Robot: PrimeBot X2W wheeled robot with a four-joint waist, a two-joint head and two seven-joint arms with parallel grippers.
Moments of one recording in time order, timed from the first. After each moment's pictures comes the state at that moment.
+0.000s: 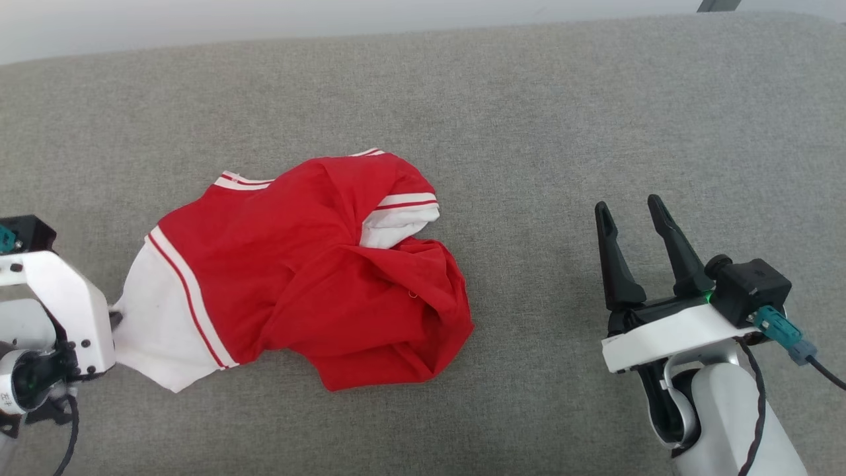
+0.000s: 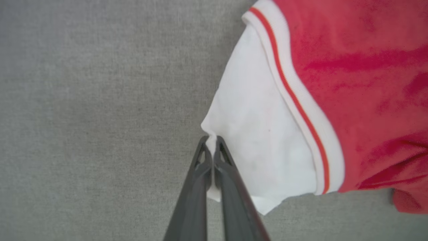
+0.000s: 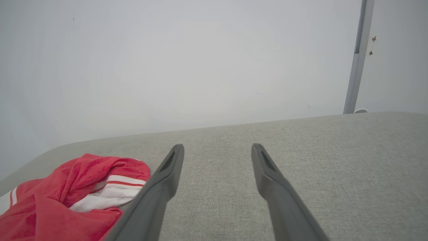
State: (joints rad) left arm -0.42 0.81 -0.41 0.25 -0.96 0.19 0.77; right arm -0.28 -0.05 0.10 0.24 0.29 0.13 -0.25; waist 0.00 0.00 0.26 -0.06
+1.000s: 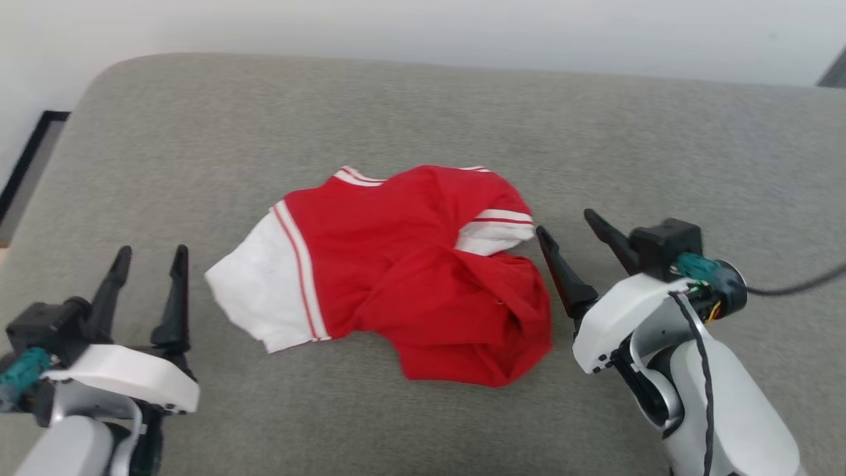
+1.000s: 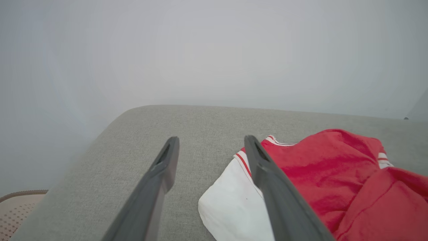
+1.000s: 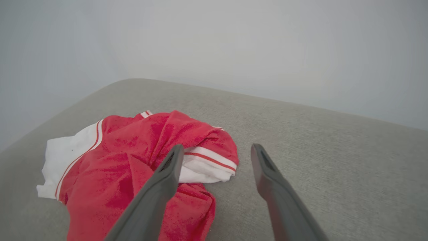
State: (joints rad) left arm -0.18 0.59 -0.33 0.08 -0.69 0.17 -0.21; right arm -0.35 -0.11 0.23 0.25 0.28 0.13 0.07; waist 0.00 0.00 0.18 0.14
